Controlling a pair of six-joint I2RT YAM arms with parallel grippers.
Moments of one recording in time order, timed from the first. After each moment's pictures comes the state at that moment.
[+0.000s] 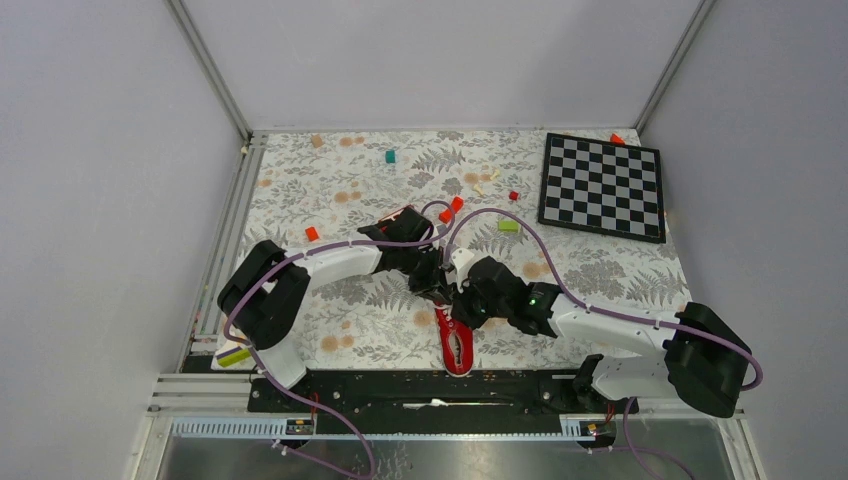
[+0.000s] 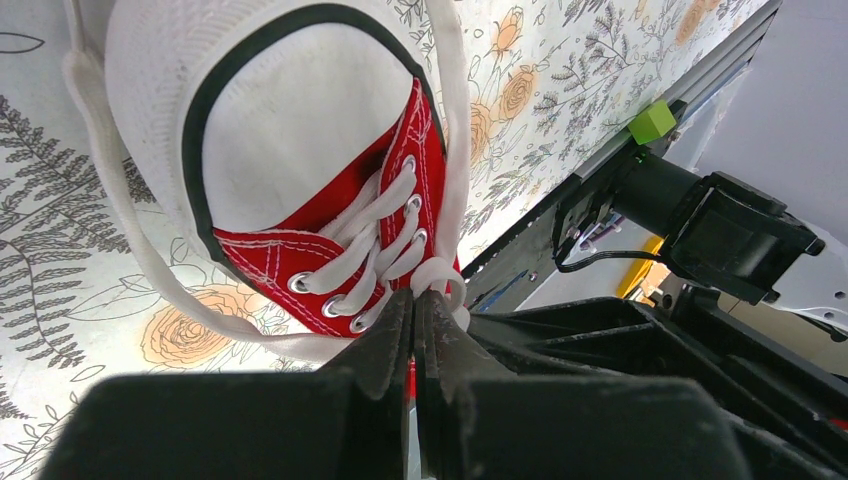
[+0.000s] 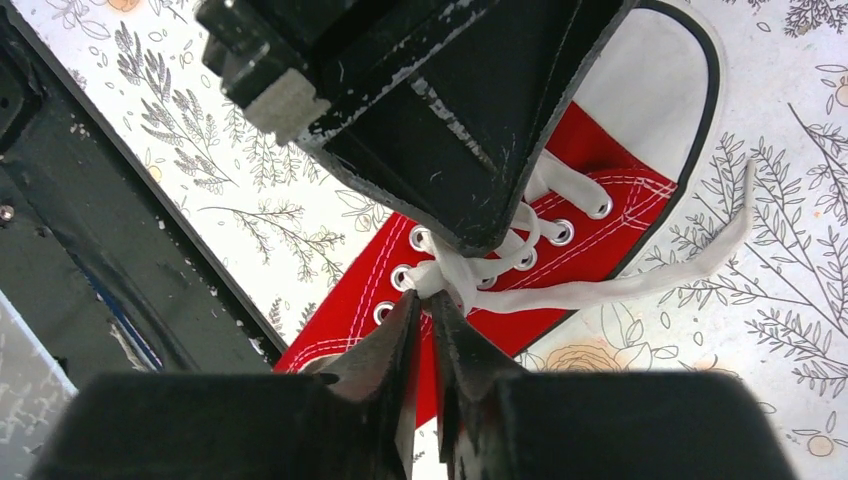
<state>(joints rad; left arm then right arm) -0.73 1.71 1.03 -0.36 0.59 -0.75 0.98 1.24 0.62 -0.16 -0.07 0.25</state>
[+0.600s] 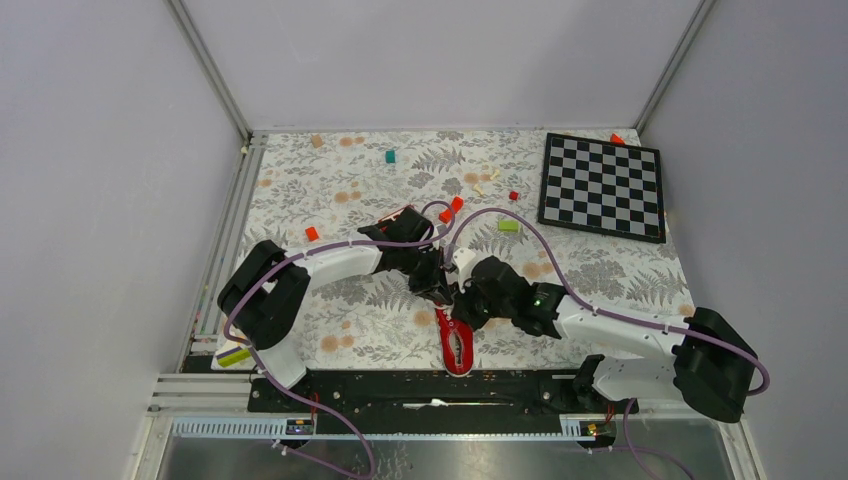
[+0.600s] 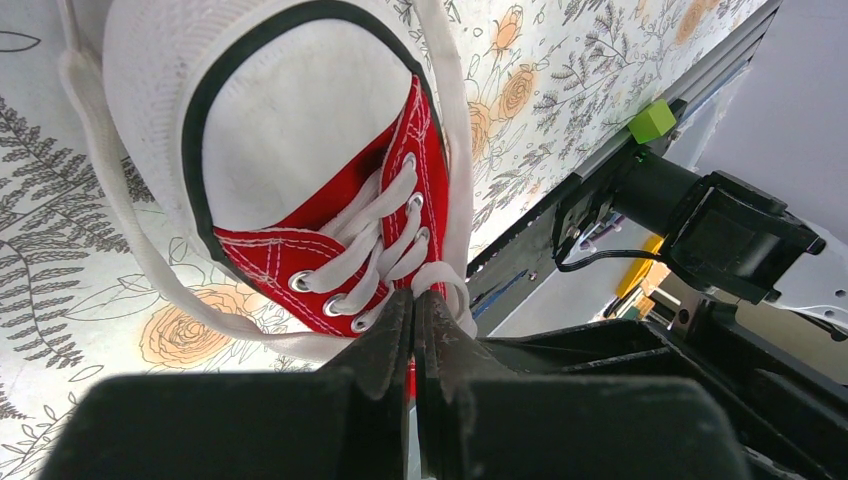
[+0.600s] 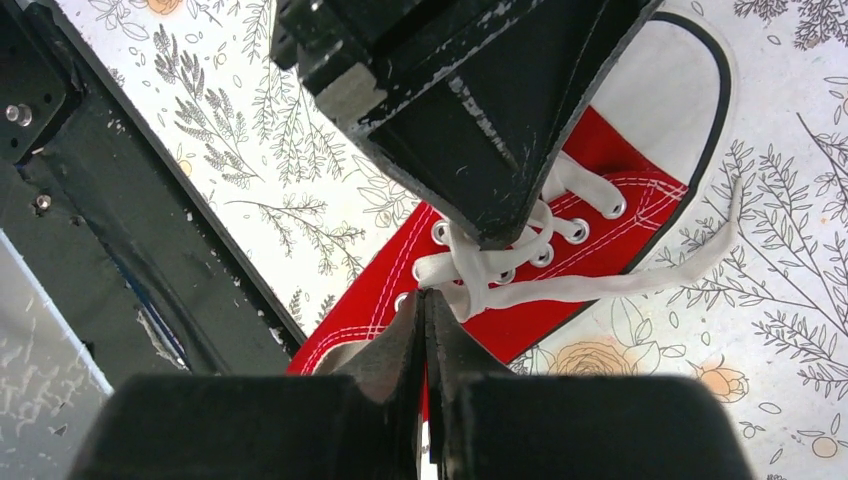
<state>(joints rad) -0.73 1.71 1.03 -0.36 0.59 -0.75 0.98 1.20 0.62 -0.16 -0.10 0.24</state>
